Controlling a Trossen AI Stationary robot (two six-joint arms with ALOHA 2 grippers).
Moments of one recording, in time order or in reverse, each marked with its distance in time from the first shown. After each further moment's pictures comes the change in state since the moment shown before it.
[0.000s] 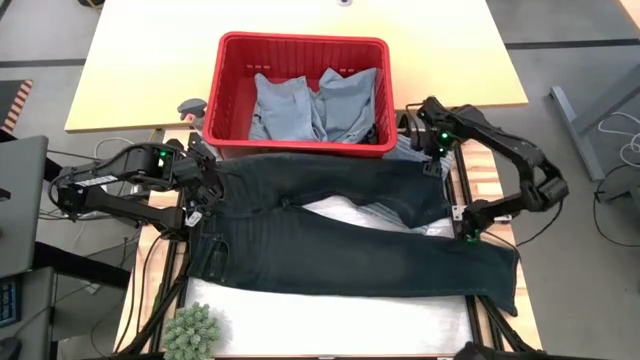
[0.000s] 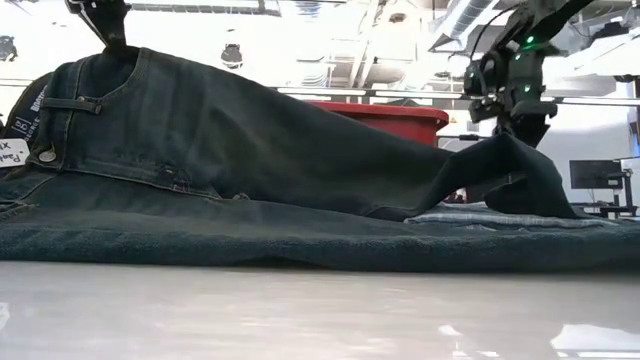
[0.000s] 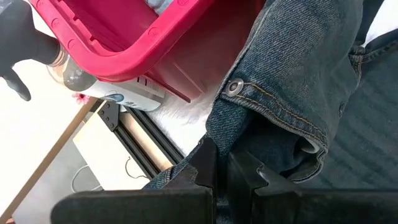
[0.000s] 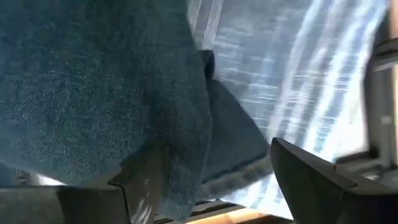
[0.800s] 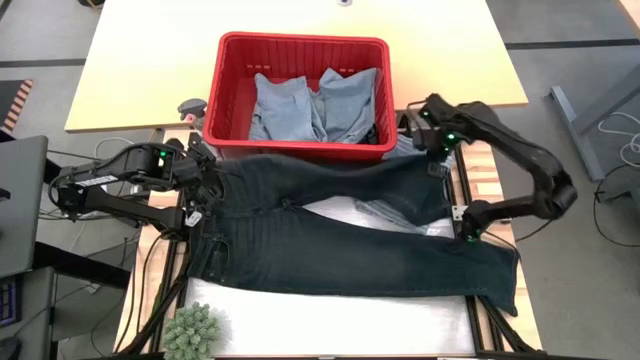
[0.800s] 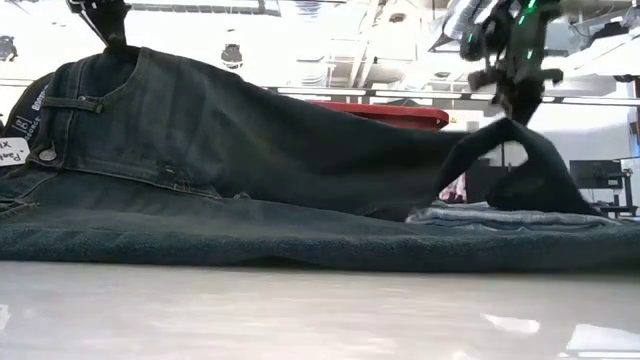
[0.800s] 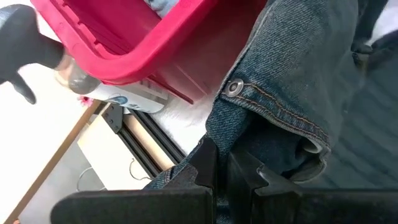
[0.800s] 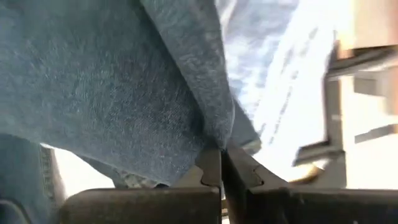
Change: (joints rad) left arm 0.000 0.000 0.000 0.000 -0.008 0.014; right arm 0.152 -0.090 0.157 -0.194 0.104 0.070
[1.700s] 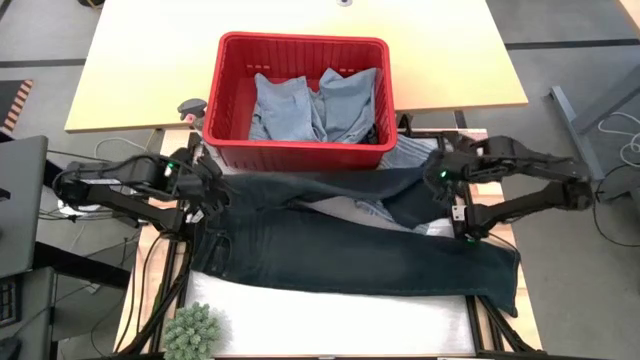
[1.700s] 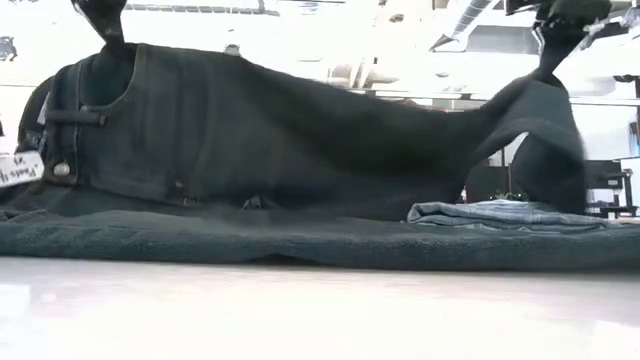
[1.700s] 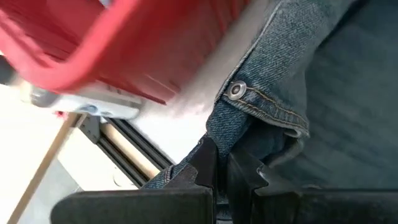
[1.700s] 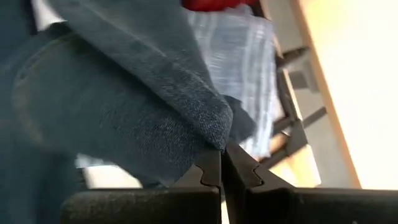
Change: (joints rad) left arm -0.164 0.028 -0.021 0.000 0.034 -0.056; right arm 0.728 -0.208 0.071 -0.249 0.427 0.819
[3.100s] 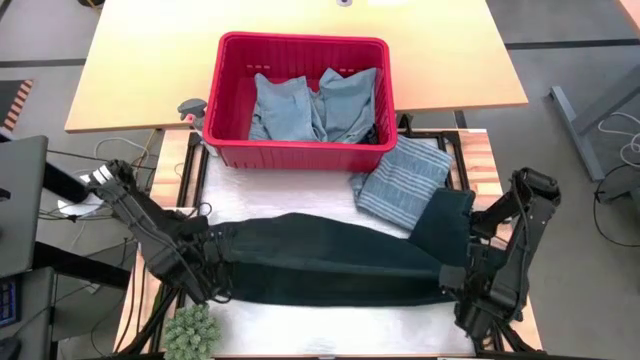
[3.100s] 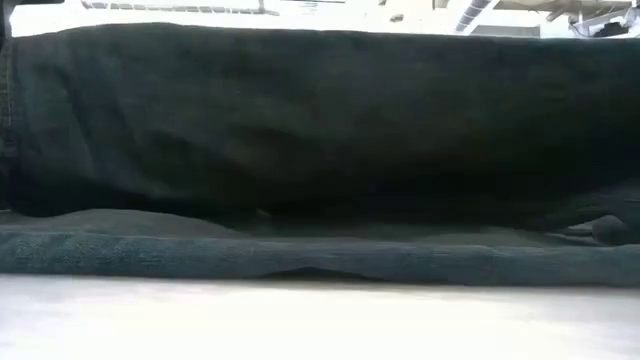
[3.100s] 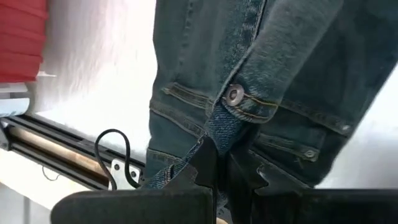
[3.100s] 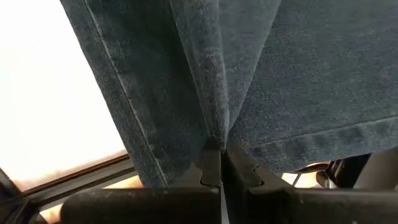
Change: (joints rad) left arm -0.712 0.327 -0.102 0.006 0.217 -0.459; right arm 1.209 0.466 -0.044 0.003 -0.450 1.166
